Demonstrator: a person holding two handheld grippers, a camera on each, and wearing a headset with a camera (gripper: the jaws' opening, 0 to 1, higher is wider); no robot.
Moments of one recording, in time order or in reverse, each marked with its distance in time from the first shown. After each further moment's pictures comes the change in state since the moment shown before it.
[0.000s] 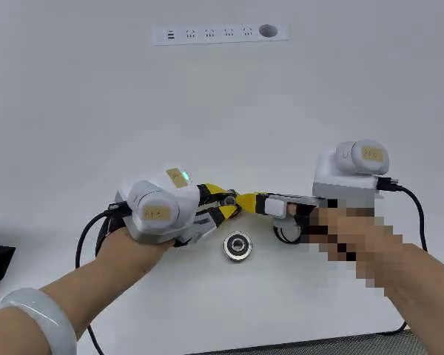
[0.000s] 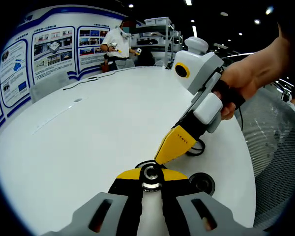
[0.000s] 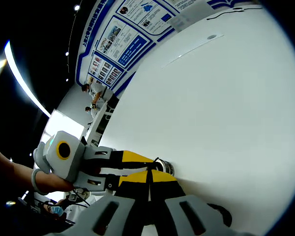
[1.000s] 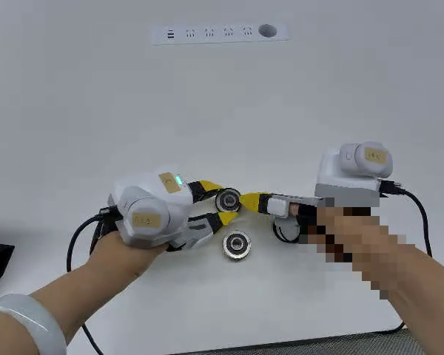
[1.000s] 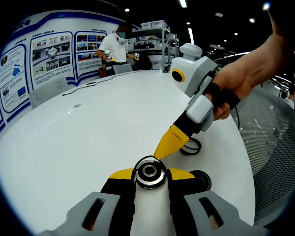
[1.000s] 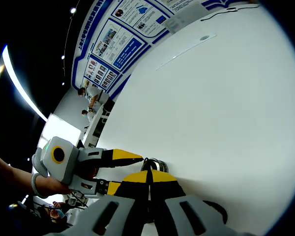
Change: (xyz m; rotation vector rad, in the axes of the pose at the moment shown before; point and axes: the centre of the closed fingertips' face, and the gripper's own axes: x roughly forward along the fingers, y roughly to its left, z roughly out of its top) left arm -0.010 -0.003 0.002 0.033 -0.036 -0.005; right arm -0.006 -0.007 0.000 0.028 -0.024 -0.035
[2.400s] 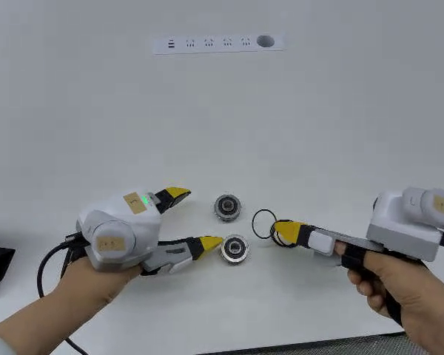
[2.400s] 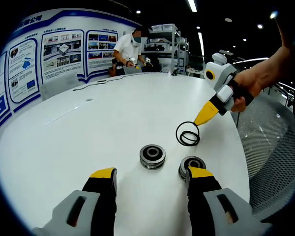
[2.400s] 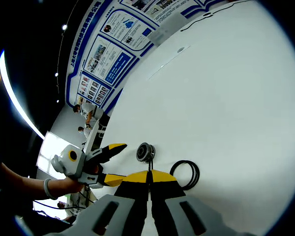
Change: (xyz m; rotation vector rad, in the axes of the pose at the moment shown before) left arm -0.032 0.003 -0.019 -0.069 -0.023 0.058; right arm -0.075 -0.015 -0.023 0.116 -0.117 -0.056
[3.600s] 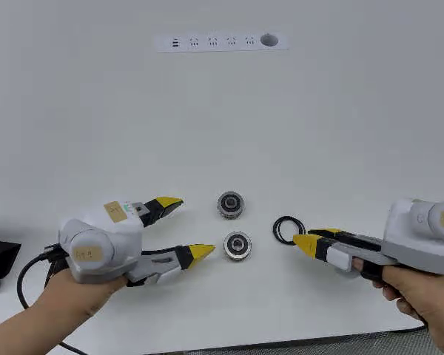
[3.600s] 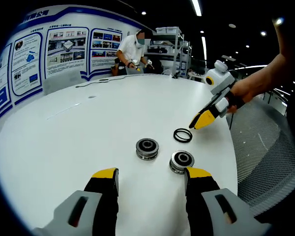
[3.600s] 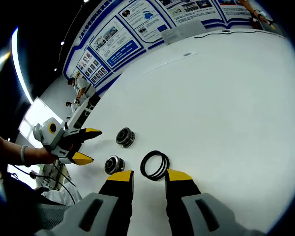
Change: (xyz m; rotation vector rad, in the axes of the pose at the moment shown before) left arm -0.027 -0.010 -0.005 -0.055 -0.017 -0.008; right arm -0.013 -0.027 -0.012 -0.311 0.066 -0.119
